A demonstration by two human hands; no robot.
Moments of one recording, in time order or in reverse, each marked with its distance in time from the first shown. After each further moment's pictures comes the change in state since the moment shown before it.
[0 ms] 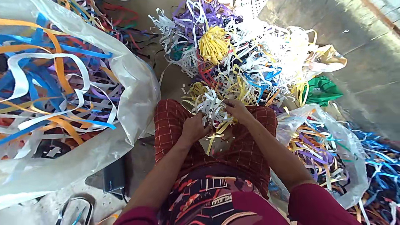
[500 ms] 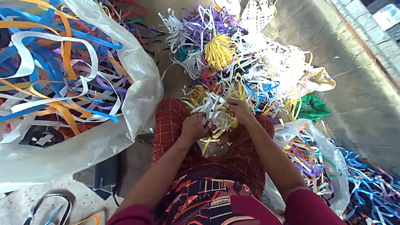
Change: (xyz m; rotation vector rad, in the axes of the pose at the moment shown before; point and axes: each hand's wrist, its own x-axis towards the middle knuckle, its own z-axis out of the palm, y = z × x) left_hand 0.001 -0.004 -0.007 -0.005 0.050 -0.021; right_hand 0.015 -0.030 -0.001 0.075 0.091 0.106
